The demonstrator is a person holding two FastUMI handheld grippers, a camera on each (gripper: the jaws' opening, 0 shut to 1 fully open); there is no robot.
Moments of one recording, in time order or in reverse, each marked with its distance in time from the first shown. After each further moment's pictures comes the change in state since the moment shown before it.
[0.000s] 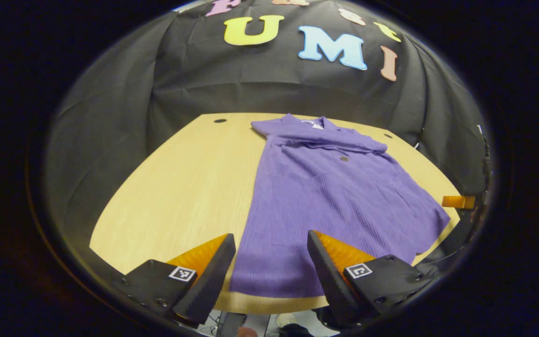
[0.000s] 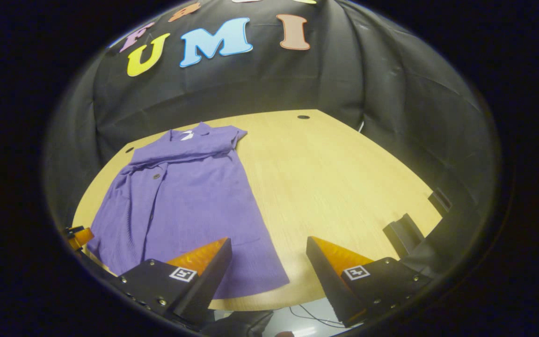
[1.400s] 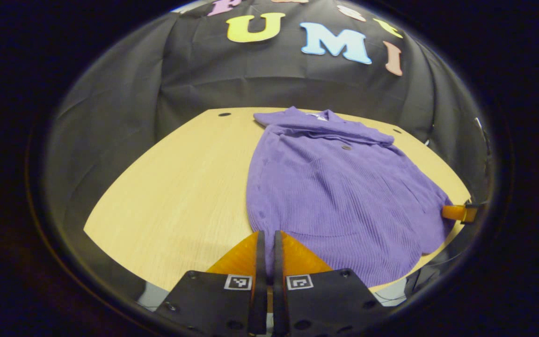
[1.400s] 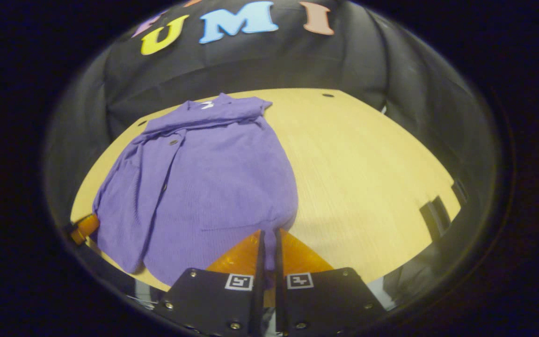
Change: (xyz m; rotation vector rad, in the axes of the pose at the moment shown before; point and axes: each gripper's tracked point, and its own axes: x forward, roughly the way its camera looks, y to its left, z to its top) left arm 0.004 -0.032 -0.016 -0.019 -0.001 0.094; right arm 0.013 0.054 -0.052 0.015 0.127 0.041
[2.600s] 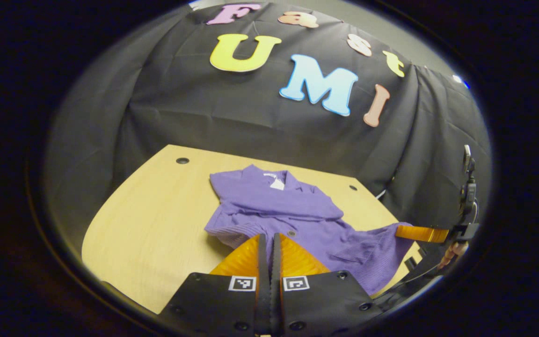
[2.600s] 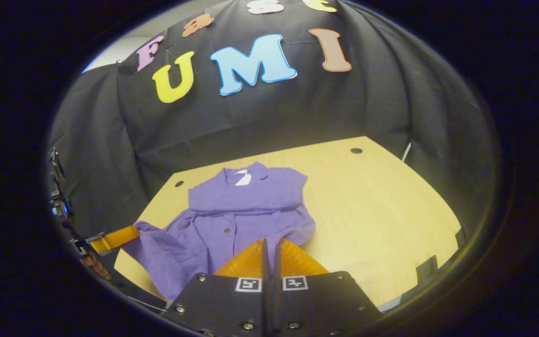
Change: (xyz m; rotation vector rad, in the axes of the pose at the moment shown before) left arm -0.027 -0.058 0.228 -0.133 -0.170 -0.303; right arm -0.063 0.072 0.191 -0.037 -0.242 0.228
